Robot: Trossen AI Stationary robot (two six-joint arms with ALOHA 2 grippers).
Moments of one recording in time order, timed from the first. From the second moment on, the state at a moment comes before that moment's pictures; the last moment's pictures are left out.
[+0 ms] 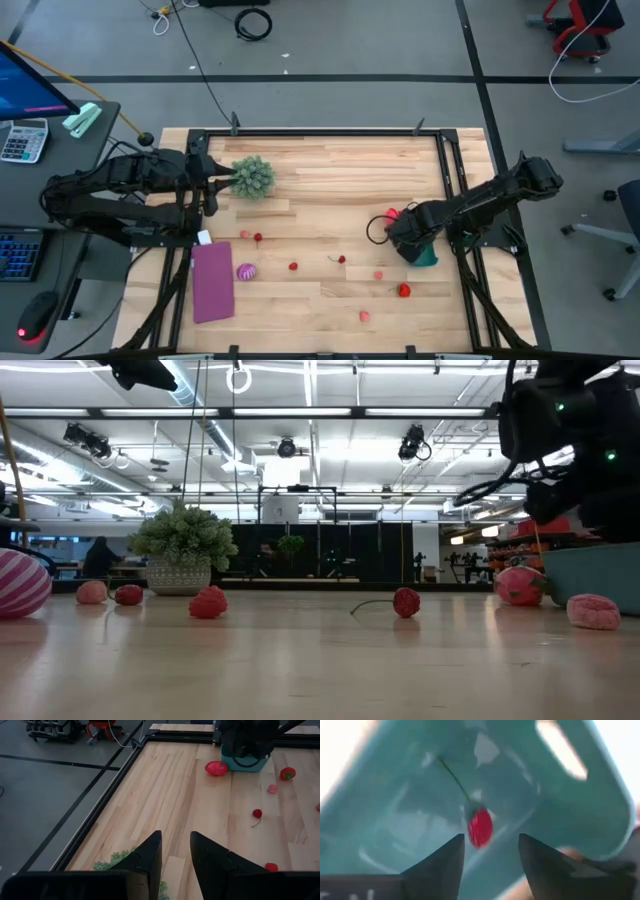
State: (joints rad) left arm 0.06 0.67 0.97 -0.80 -0.28 -0.04; right arm 0.22 1.42 0.70 -1.07 -0.04 1.02
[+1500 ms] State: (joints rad) left arm 0.06 0.67 0.97 -0.92 -0.28 -0.16; right arm 0.60 1.77 1.16 -0.79 0.08 0.77
